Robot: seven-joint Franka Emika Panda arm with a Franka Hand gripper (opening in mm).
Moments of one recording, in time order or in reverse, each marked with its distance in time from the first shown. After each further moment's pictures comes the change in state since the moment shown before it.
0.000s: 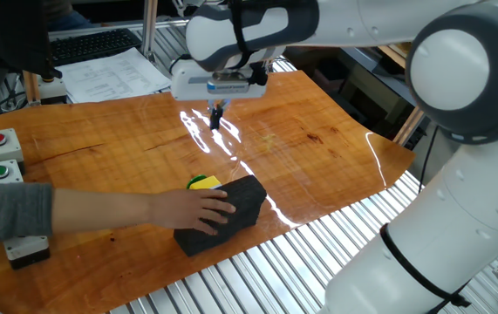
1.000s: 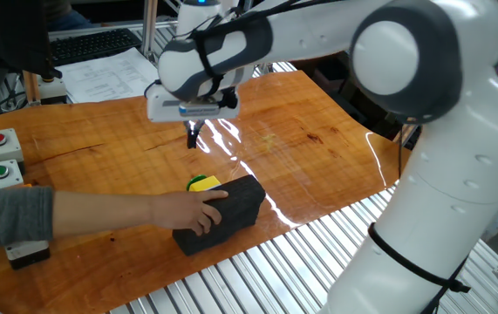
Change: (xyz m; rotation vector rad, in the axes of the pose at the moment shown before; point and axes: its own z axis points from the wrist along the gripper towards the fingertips) arm -0.023 0.041 0.068 0.010 0.016 0.035
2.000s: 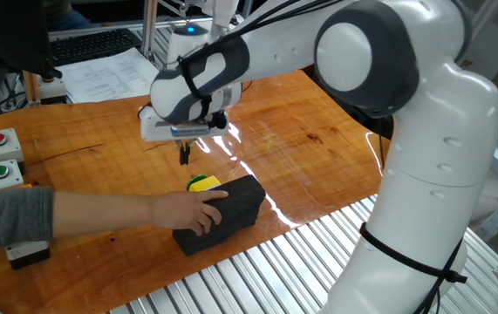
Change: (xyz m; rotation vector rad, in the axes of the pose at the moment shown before) arm -0.010 0.012 0.058 -0.002 -0.002 -0.011
